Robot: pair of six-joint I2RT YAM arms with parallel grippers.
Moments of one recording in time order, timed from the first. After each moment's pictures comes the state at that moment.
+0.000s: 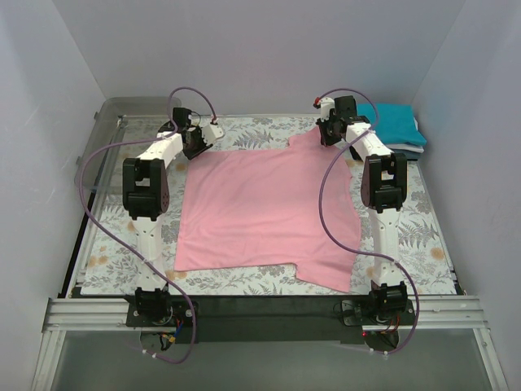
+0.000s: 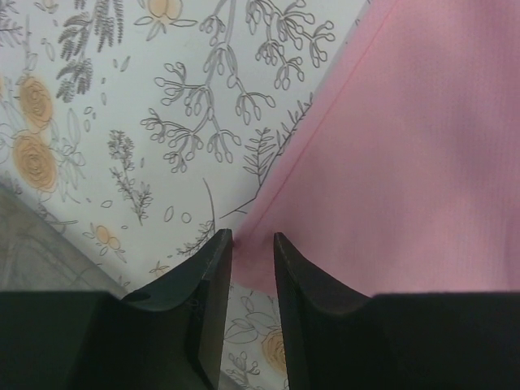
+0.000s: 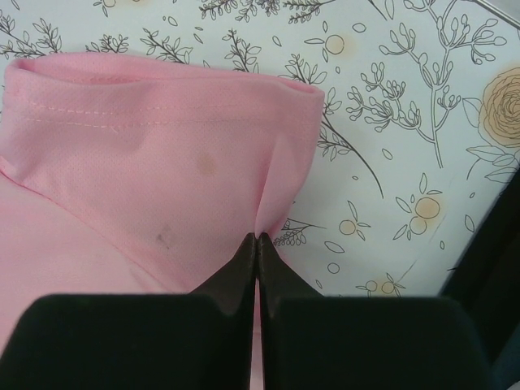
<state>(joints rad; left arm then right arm) -0.08 2.33 1.88 -0.49 0.22 1.00 0.15 2.48 2.14 -0.50 -0.25 -0.30</state>
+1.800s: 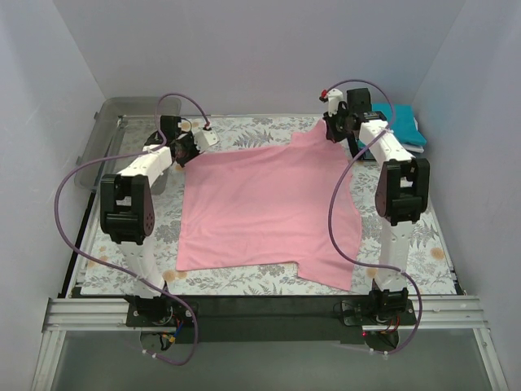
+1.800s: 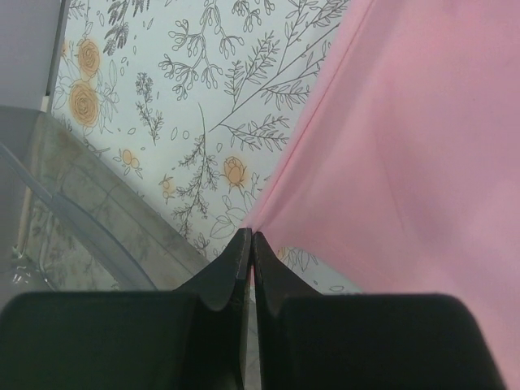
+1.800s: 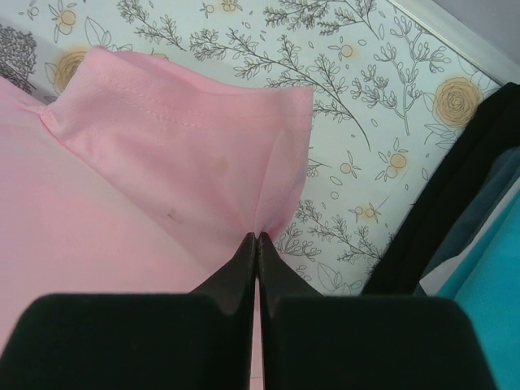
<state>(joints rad) -0.08 1.96 1.46 -0.35 0.23 1.01 0.14 2.18 1.90 -0.51 -0.33 -0.37</state>
